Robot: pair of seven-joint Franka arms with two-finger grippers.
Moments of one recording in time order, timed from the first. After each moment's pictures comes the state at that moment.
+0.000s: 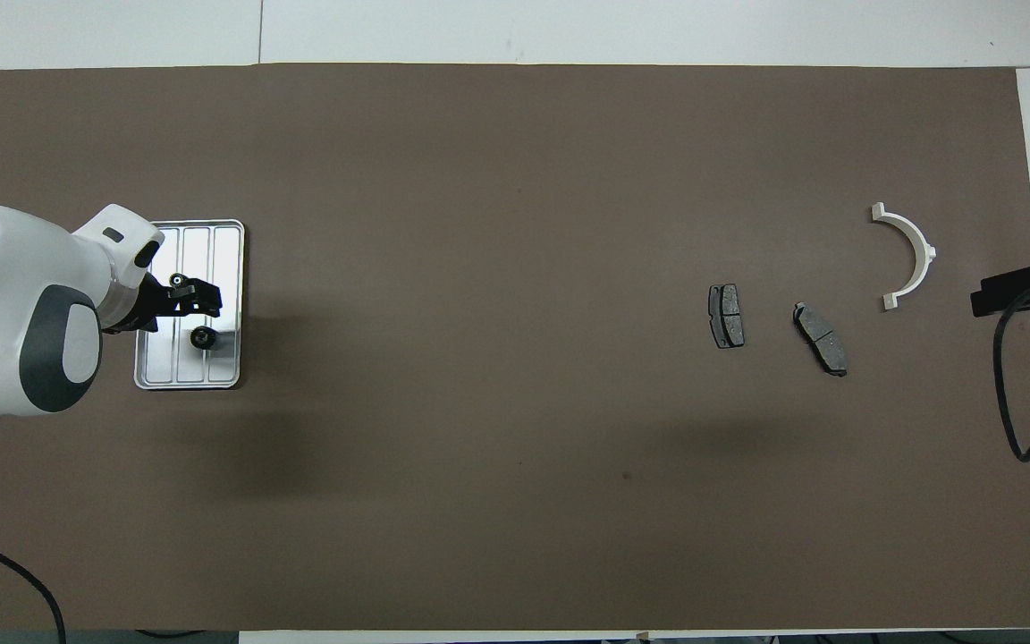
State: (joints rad) left arm 0.04 0.18 -0.06 -2.11 -0.01 2.25 -0.17; right arm -0.09 -0.08 0.00 -1.70 -0.01 1.60 -0.10
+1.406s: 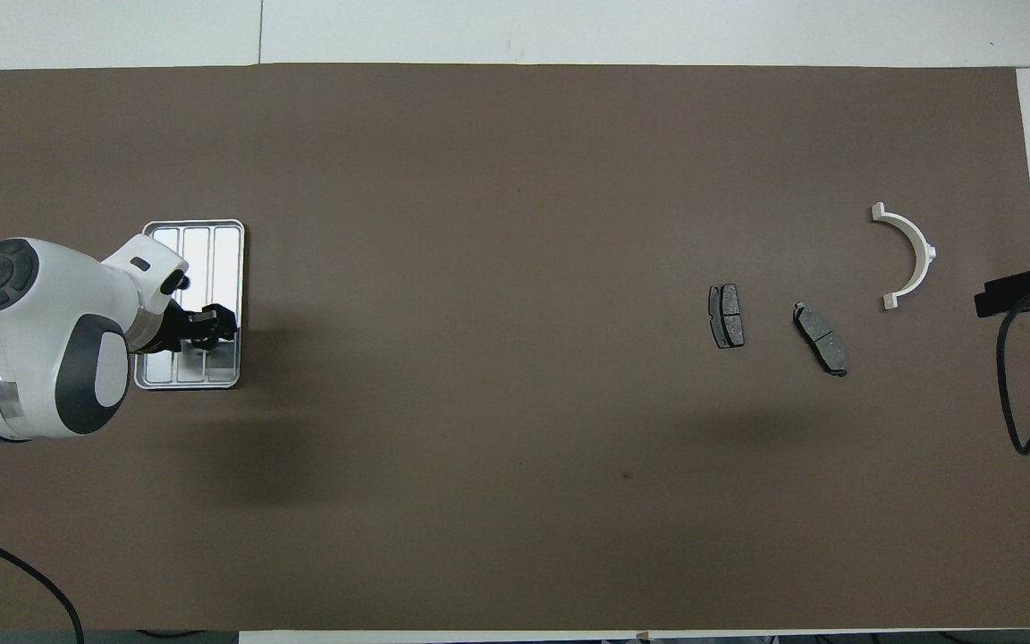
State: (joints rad) left arm 0.03 0.18 -0.06 -2.20 -0.01 2.33 -0.17; right arm -0.12 -0.08 0.00 -1.74 -0.01 1.63 -0.15
